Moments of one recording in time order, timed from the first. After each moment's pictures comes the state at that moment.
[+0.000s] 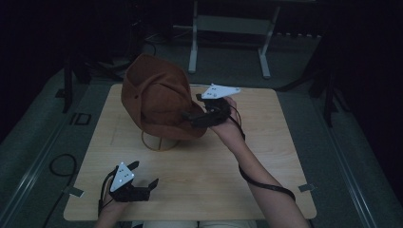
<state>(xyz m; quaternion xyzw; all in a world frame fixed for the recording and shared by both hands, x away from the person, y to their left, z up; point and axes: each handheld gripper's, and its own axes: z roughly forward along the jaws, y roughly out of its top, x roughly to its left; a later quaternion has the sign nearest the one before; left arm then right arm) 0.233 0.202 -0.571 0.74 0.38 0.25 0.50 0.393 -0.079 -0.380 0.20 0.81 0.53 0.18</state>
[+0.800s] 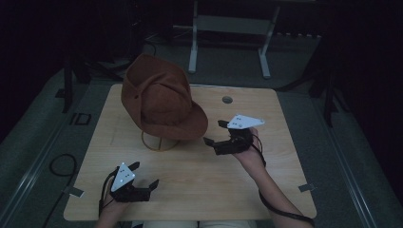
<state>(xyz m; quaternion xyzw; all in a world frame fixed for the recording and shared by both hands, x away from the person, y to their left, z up) 0.233 0.201 -0.573 0.74 0.38 0.25 0.49 0.355 -0.154 -0.447 0.24 0.81 0.52 0.17</state>
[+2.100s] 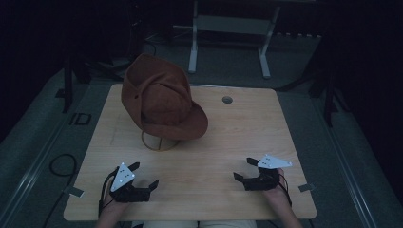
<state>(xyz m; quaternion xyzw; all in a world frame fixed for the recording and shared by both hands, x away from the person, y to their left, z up) 0.233 0.201 -0.574 0.74 0.38 0.25 0.49 0.302 -0.260 -0.557 0.31 0.80 0.48 0.15</state>
